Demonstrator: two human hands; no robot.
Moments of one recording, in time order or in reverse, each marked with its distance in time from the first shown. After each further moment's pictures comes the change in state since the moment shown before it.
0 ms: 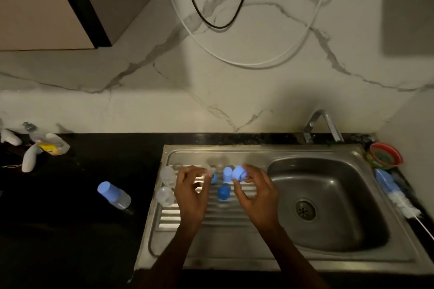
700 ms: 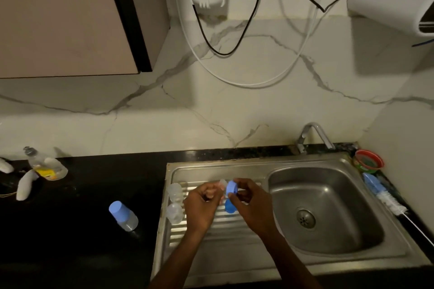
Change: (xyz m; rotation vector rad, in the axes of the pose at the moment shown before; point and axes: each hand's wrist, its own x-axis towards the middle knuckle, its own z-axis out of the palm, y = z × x) left_hand 0.011 0.023 -0.041 -0.147 -0.245 -0.108; right_hand -0.010 -0.057 0.030 0.160 -0.022 0.203
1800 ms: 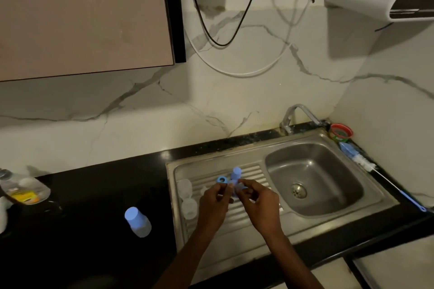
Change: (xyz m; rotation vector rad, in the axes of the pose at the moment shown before) left_hand -0.004 -0.012 -0.068 -0.045 -0.381 -0.118; right_hand -0.059 -0.049 0.070 -0.165 0.211 0.069
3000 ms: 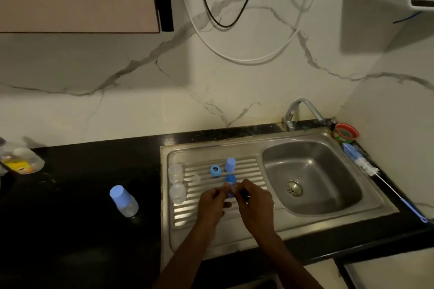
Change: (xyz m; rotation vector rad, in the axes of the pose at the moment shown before) left_hand -0.022 -0.013 0.051 -0.235 0.076 -0.389; right_hand -0.012 0.049 -0.011 -0.199 -0.099 -0.047
